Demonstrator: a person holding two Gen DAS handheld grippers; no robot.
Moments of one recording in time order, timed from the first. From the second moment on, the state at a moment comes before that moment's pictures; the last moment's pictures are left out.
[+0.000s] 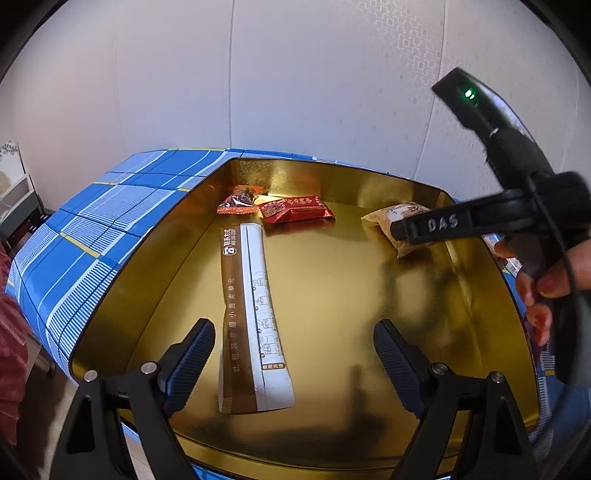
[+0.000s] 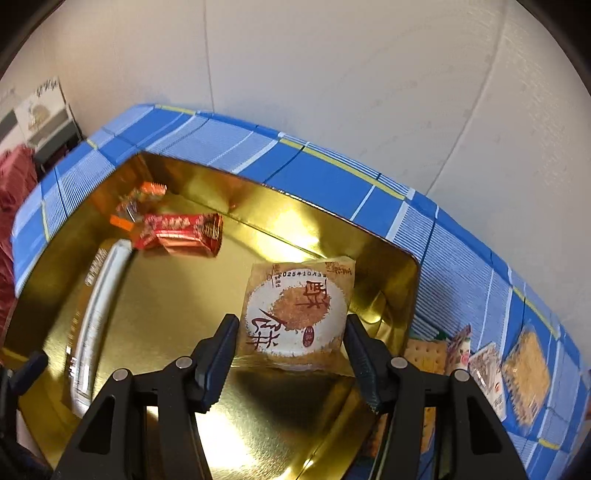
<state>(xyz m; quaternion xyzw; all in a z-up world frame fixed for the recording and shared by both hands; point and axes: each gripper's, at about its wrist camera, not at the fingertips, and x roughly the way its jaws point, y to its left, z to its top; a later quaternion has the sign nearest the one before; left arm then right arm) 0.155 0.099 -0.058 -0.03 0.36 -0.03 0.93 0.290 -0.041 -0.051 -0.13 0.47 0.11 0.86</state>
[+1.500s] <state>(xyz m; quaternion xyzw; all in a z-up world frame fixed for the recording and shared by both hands) 0.137 0.068 -0.056 0.00 0.34 -0.04 0.94 0.174 -0.241 -0.032 0.06 0.42 0.04 0.90</state>
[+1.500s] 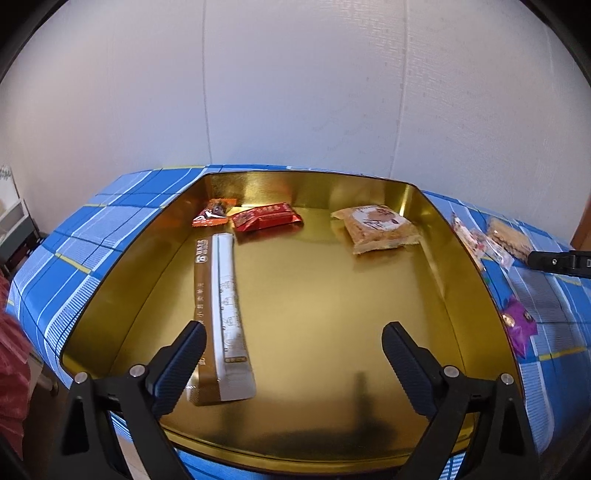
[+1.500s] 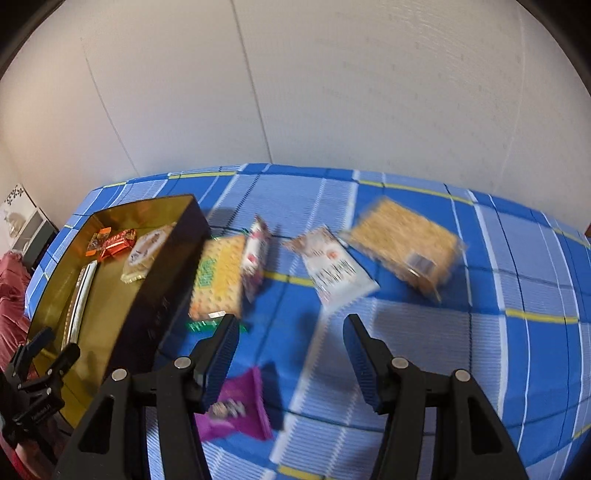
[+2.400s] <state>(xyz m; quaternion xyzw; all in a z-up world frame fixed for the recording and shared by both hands) 0.118 -0.102 -0.013 0.14 0.35 -0.20 0.91 0.101 -0.347 -0.070 0.18 0.35 -0.01 0.92</state>
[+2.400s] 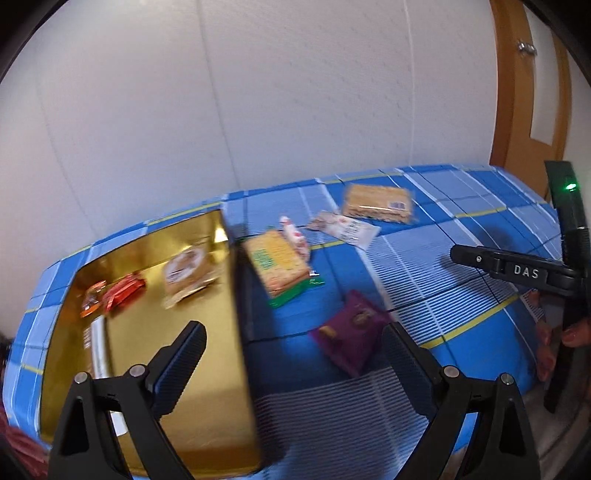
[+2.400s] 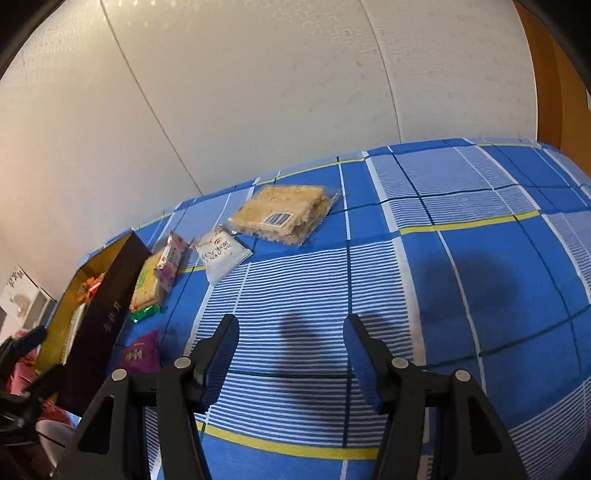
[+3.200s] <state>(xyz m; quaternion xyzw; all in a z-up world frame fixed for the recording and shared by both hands) 0.133 -0.159 -0.061 0.16 0.43 -0.26 0.85 0.099 -0.353 -0.074 0.21 0.35 0.00 0.91</state>
